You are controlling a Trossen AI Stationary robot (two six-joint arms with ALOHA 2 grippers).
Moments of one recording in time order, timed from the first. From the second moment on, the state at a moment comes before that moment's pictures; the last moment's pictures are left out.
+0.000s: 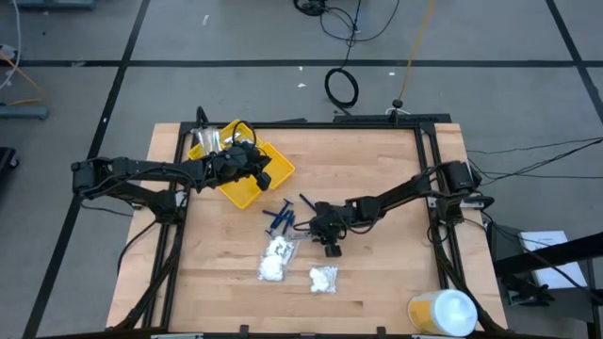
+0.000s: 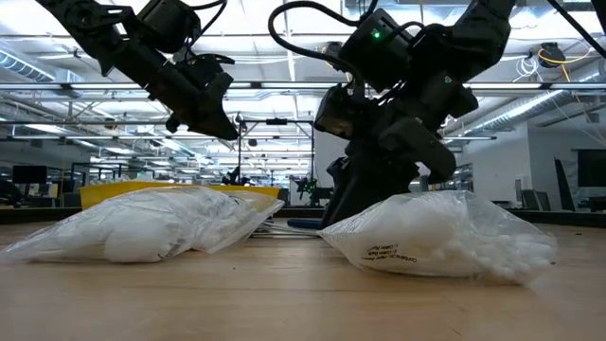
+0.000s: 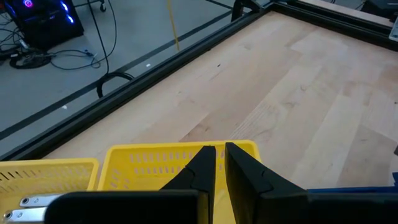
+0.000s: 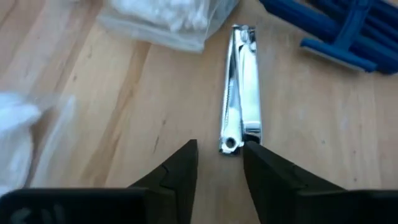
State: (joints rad) left arm 0.28 1.23 0.58 0.15 -0.31 -0.23; right arm 0.11 1.90 0.93 0.14 -0.13 -0.01
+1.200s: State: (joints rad) left arm 0.28 1.23 0.58 0.15 -0.31 -0.23; right arm 0.10 2.01 0.94 0.07 -0.09 -0.03
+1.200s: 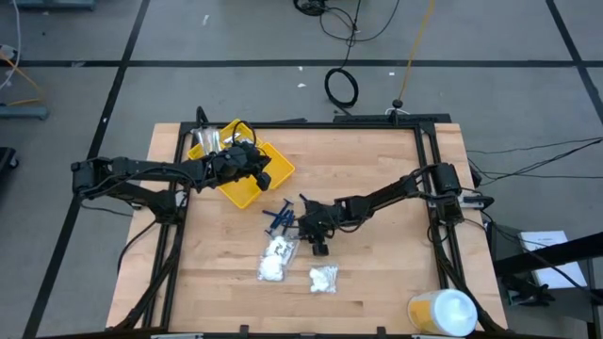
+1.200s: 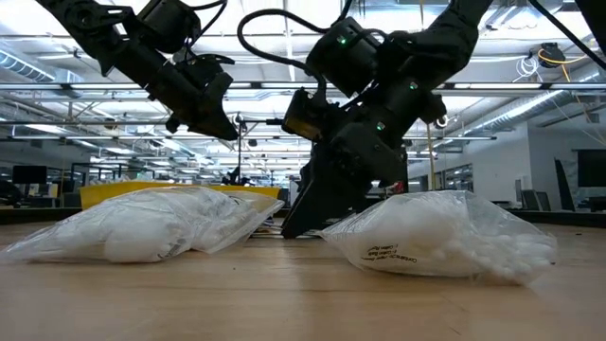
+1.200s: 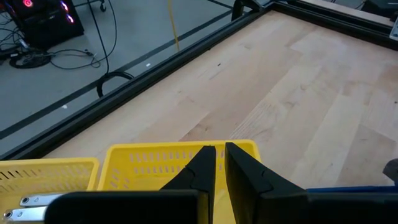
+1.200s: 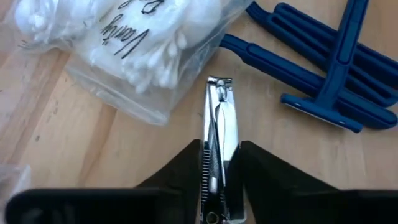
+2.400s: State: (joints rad) left arm 0.17 1.30 0.58 0.47 -0.18 -0.11; right arm 0.10 1.32 0.33 1.01 0.13 -0.17
